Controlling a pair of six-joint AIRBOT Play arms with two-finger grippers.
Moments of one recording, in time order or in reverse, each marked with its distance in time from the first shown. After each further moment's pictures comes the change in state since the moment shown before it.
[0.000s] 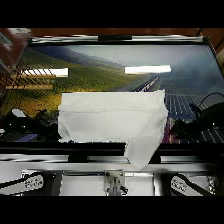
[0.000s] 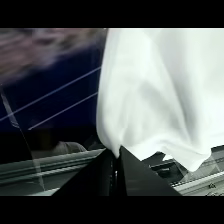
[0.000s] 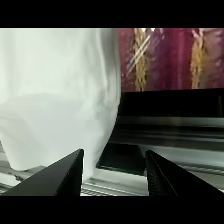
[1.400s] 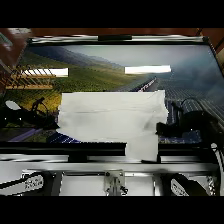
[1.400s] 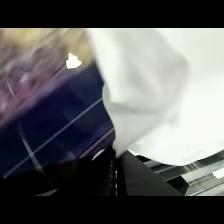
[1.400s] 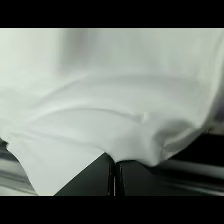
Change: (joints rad) left arm -0.006 0.011 0.147 -0.033 0.010 0.168; right arm 0.311 0.173 -0.153 0.050 0.305 0.074
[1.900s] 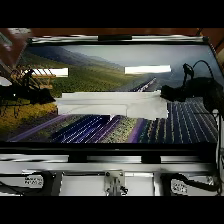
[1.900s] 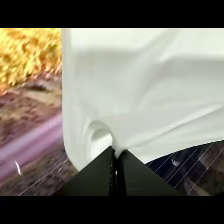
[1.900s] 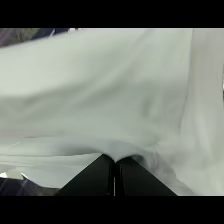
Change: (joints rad) left arm -0.018 -0.216 0.462 -0.069 0.054 -0.105; right arm 0.007 -0.348 0.533 0.032 0.210 0.030
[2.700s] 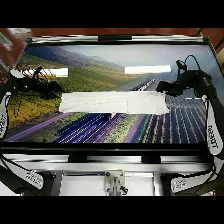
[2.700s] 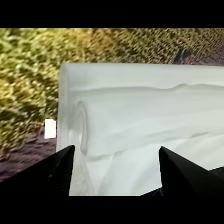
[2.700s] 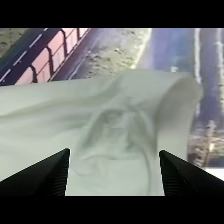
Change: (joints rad) left arm -0.033 -0.290 0.315 -0.040 -0.066 -0.095; right arm -0.007 -0.239 0.231 -0.133 -0.023 -0.008
